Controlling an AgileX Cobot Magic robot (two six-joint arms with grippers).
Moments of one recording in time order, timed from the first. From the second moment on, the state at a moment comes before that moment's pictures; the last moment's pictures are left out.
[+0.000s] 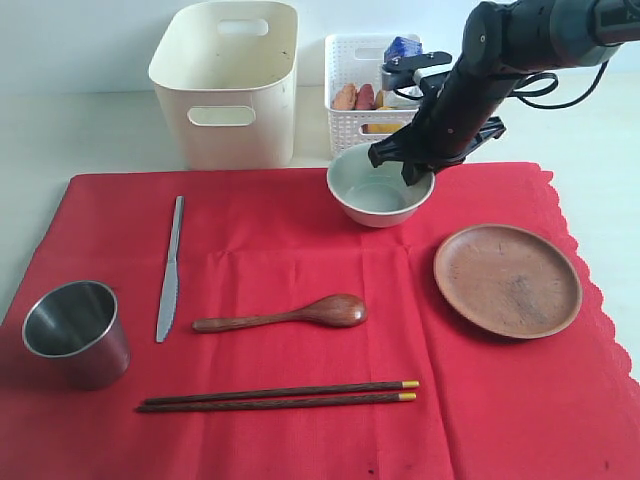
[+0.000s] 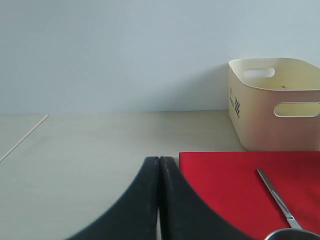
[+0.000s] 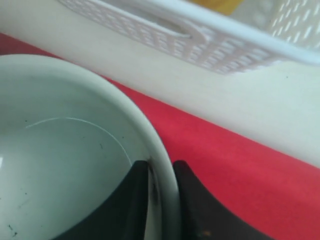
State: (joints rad) left arm 0.02 0.01 0.00 0.07 0.16 0.00; right arm 0.43 2.20 -1.55 0.15 0.67 -0.15
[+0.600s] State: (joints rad) left arm 0.02 0.01 0.00 0.07 0.16 0.00; right arm 0.43 2.20 -1.58 0.21 0.75 -0.28
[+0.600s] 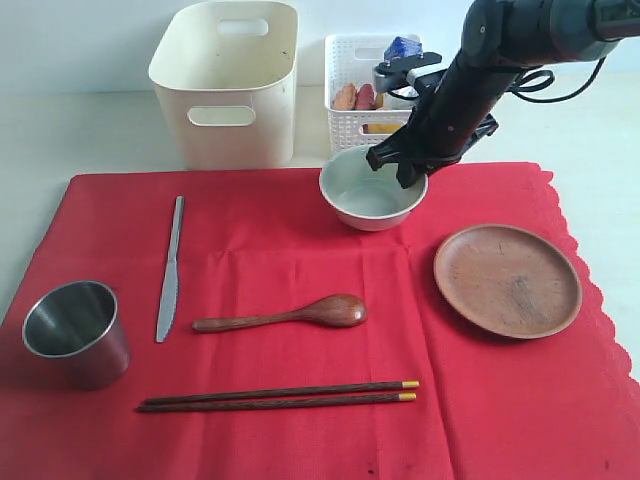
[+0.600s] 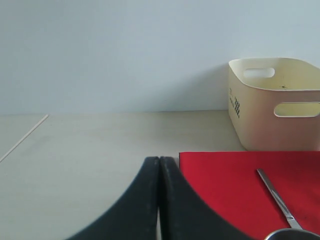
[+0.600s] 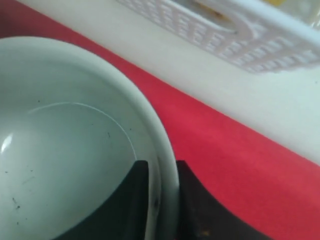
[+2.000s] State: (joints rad) left arm 0.02 0.01 0.00 0.07 0.16 0.00; right arm 0.43 2.20 -1.80 1.40 0.66 -0.75
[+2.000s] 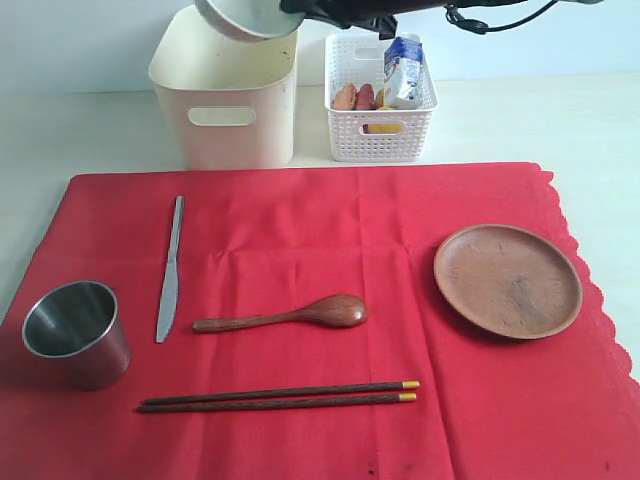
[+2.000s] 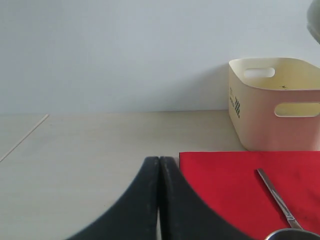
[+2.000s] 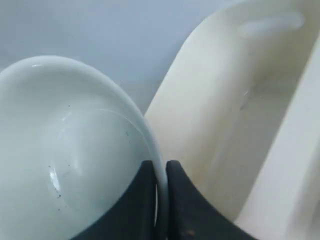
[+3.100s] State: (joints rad) left arm 0.02 0.01 0.00 0.07 0.16 0.00; right arm 0.55 2.30 -1.84 1.48 0.27 -0.86
